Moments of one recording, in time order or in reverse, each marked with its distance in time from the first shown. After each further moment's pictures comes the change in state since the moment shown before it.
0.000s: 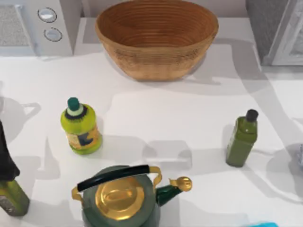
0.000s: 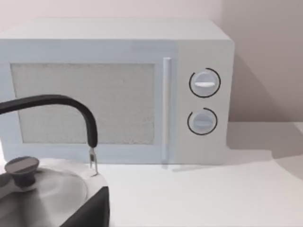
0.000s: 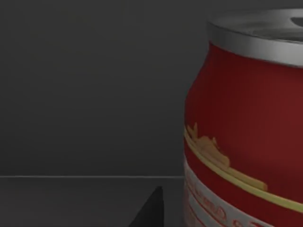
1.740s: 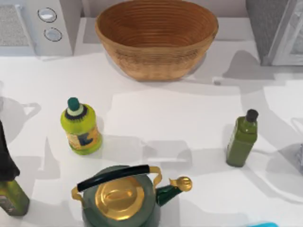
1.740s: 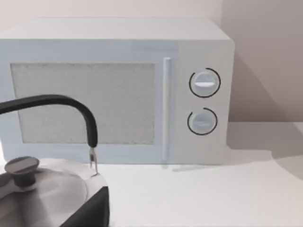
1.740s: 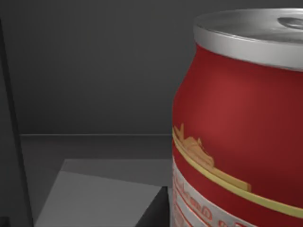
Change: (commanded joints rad) left arm 0.000 0.000 0.000 0.000 0.000 0.000; right arm 0.374 -0.327 0.083 -0.414 0.368 -0.002
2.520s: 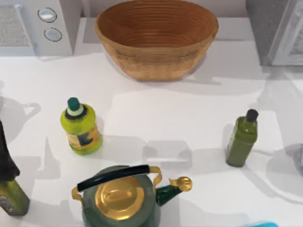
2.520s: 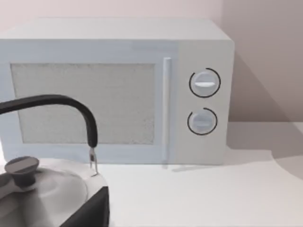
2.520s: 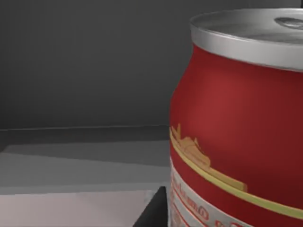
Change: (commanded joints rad) left arm 0.000 0.000 0.000 0.000 0.000 0.000; right arm -0.248 -0.416 -0.465 0.184 -0.227 -0.033
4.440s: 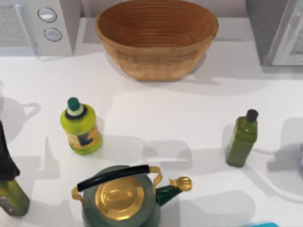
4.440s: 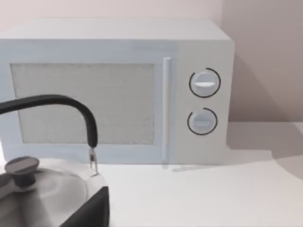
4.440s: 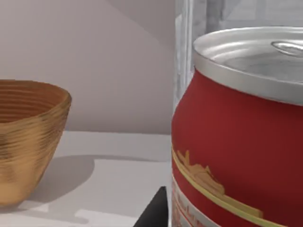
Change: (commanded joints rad) left arm 0.000 0.000 0.000 0.000 0.000 0.000; right arm -0.309 -0.658 -1.418 0.624 -0.450 0.036
